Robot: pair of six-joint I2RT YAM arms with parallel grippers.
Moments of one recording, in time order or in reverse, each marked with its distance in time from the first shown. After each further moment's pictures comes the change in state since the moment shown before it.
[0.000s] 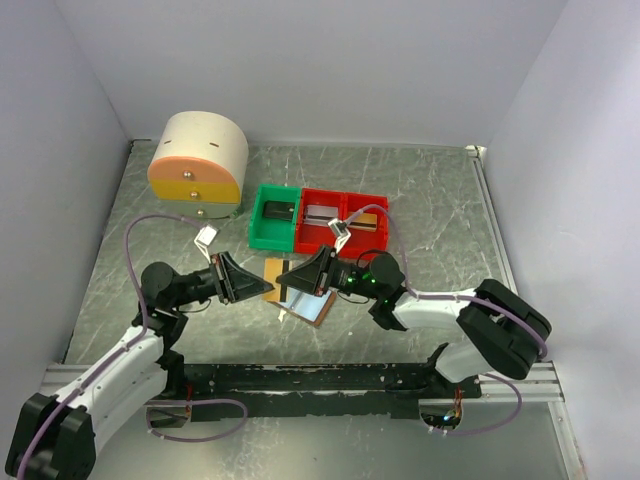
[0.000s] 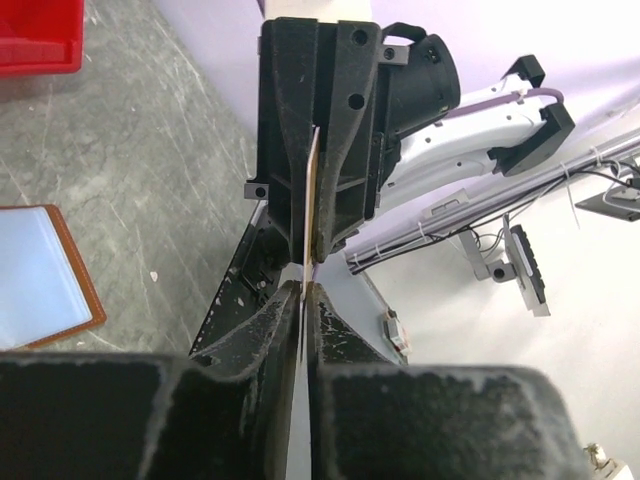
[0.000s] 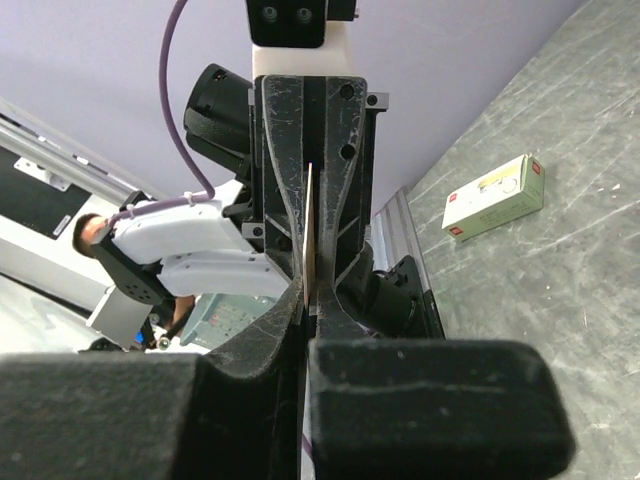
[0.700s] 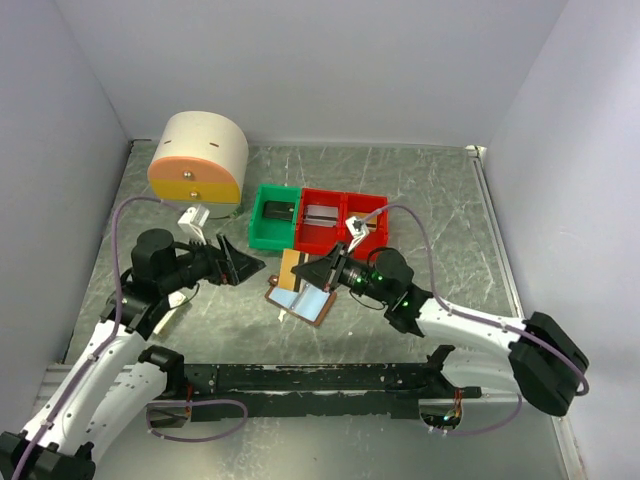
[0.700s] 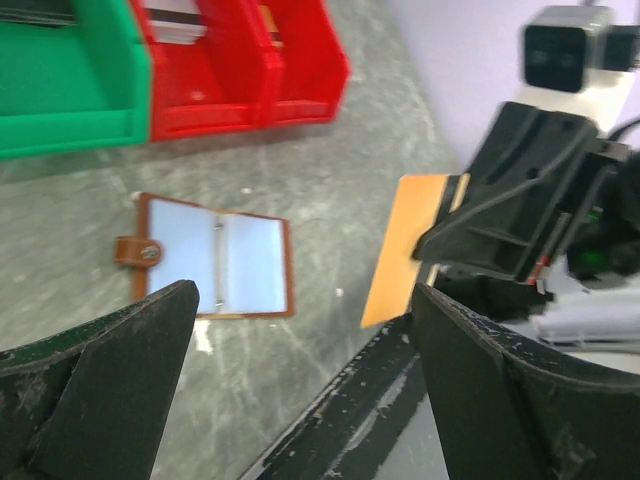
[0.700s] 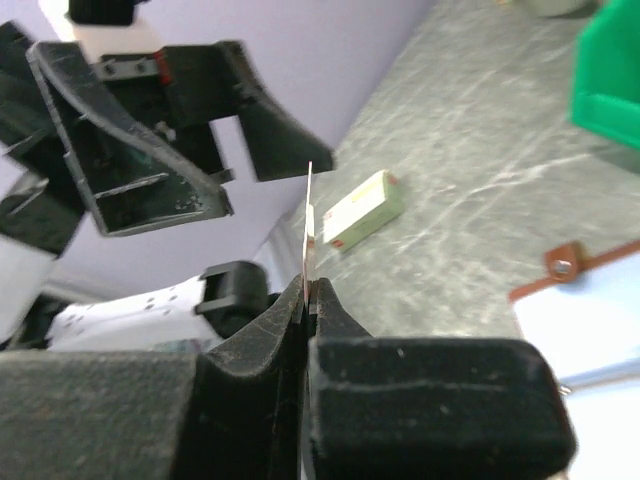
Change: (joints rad) left arm 0.000 -0.091 0.397 -0.955 -0.375 0.525; right arm 0.000 -0.264 0.009 -0.474 0.200 -0.188
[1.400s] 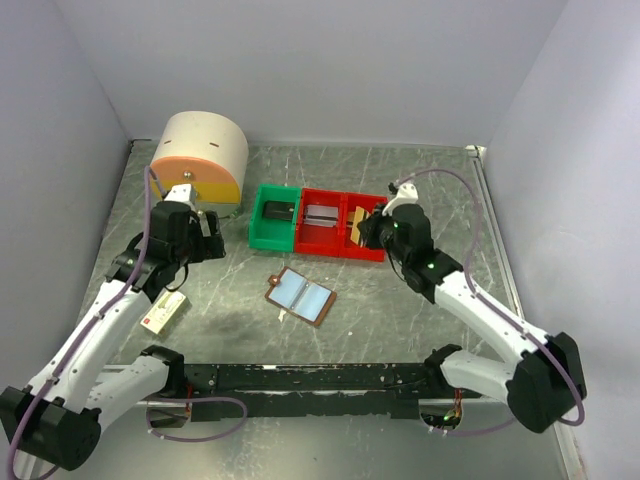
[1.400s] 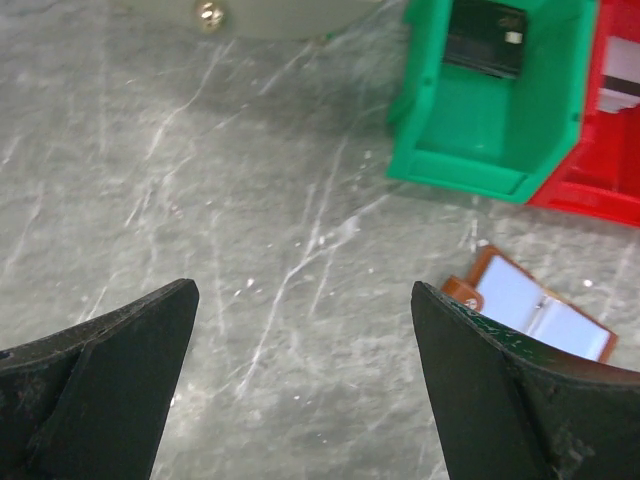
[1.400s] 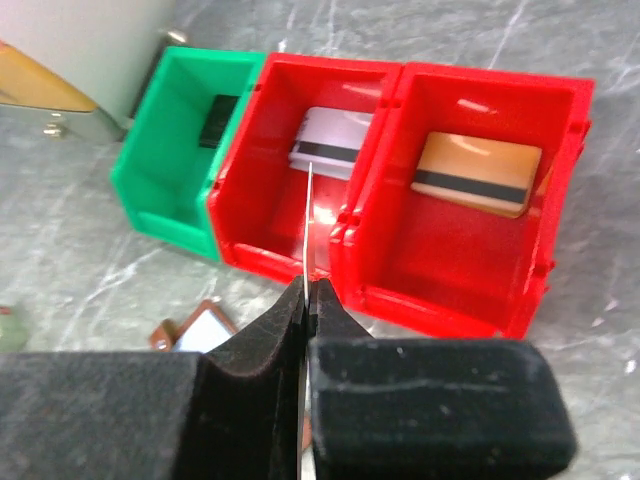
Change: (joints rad) left arm 0.010 0.253 0.269 -0.378 -0.759 0.250; right arm -0.327 -0.097 0.252 -0.739 0.386 -0.451
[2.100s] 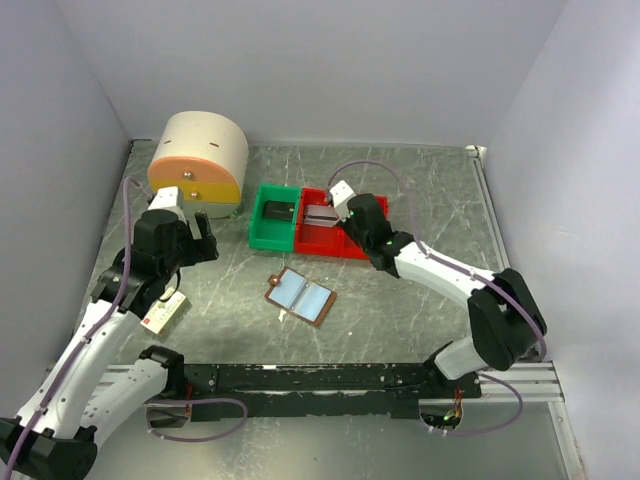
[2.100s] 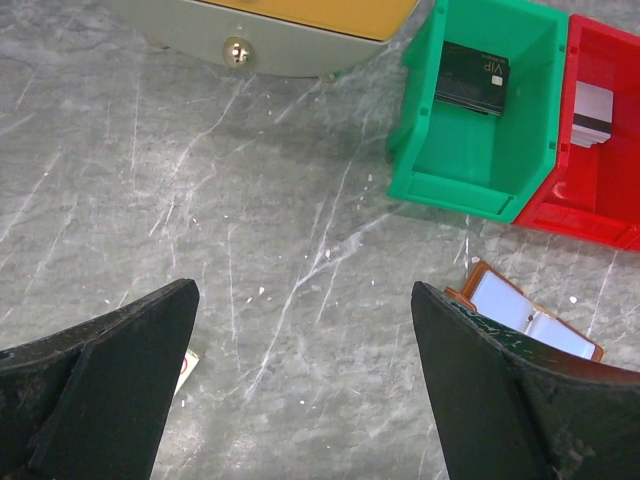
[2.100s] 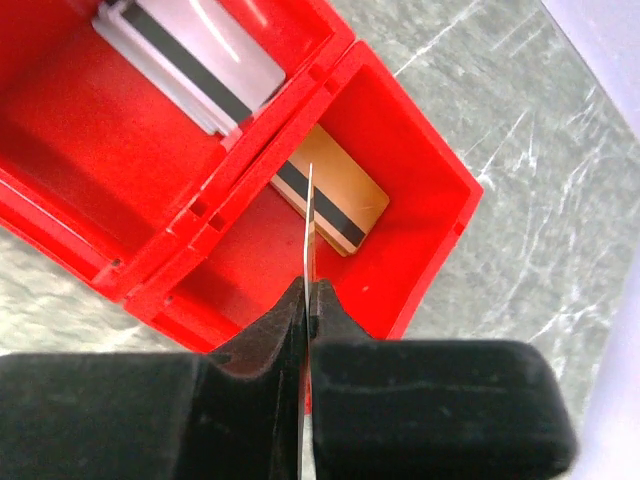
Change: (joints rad) left arm 0.002 -0.116 -0.016 -0.032 -0.060 -0.005; right arm 0.083 0.391 0.196 -0.040 0.233 -0.761
